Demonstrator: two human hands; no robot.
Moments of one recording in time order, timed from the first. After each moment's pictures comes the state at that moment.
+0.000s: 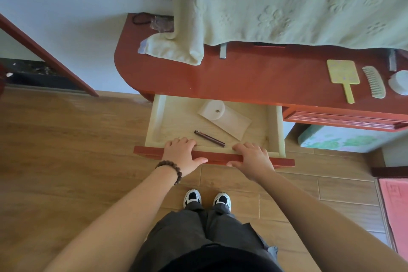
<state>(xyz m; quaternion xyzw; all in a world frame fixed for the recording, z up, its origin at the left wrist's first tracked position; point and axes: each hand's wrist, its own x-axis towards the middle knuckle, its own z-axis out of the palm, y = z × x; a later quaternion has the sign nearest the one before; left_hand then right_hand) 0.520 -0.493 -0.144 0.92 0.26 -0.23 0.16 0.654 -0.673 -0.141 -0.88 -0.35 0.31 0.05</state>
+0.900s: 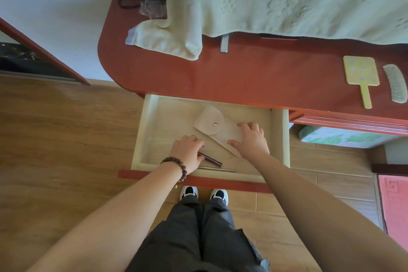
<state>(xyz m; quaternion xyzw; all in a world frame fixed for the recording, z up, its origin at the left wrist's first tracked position) 0.562 -0.482 -0.186 0.93 0.21 -0.23 0.21 0.711 -0.624 -0.179 -0.91 -0.24 0.32 0.10</state>
